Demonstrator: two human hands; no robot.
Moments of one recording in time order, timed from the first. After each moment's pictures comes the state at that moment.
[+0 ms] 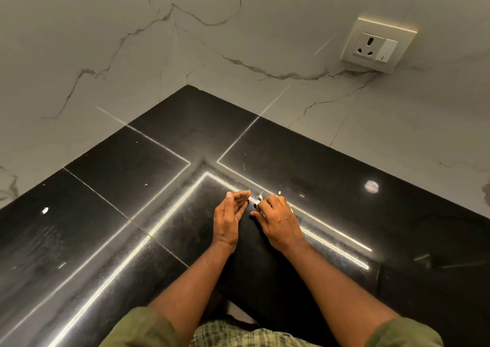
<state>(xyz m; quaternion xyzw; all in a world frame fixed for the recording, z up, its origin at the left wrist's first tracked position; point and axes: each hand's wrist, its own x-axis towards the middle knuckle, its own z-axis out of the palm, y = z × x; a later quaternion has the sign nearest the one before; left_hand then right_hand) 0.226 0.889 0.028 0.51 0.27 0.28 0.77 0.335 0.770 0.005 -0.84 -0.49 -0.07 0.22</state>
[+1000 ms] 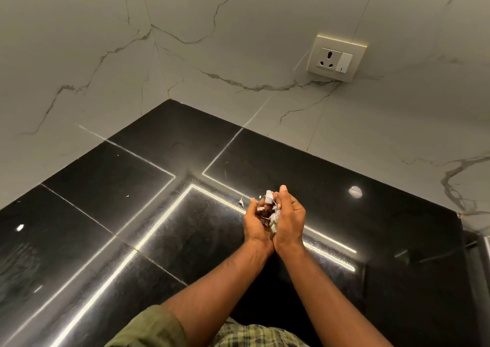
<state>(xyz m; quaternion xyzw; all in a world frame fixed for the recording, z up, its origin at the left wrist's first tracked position) 0.289 0.792 0.077 0.10 0.31 0.14 0.93 0.308 0.749 0.106 -0.56 0.04 0.15 0.81</state>
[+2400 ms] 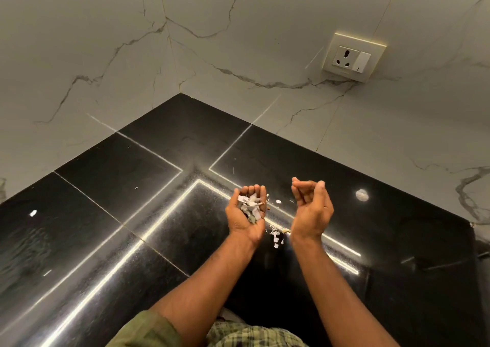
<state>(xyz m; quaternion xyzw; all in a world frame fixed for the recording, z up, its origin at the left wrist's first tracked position) 0.270 0.839 0.096 -0.03 0.26 0.26 0.93 0.322 0.739 0.121 -0.56 -0.03 -0.02 0.83</state>
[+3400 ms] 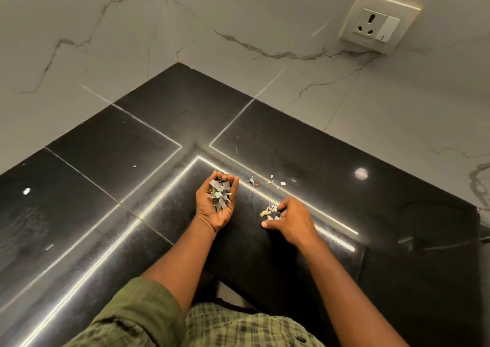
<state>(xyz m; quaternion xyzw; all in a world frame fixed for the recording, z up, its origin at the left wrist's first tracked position) 0.228 0.913 0.041 0.00 0.23 0.19 0.95 0.325 0.718 0.052 -0.91 -0.16 0.25 0.28</state>
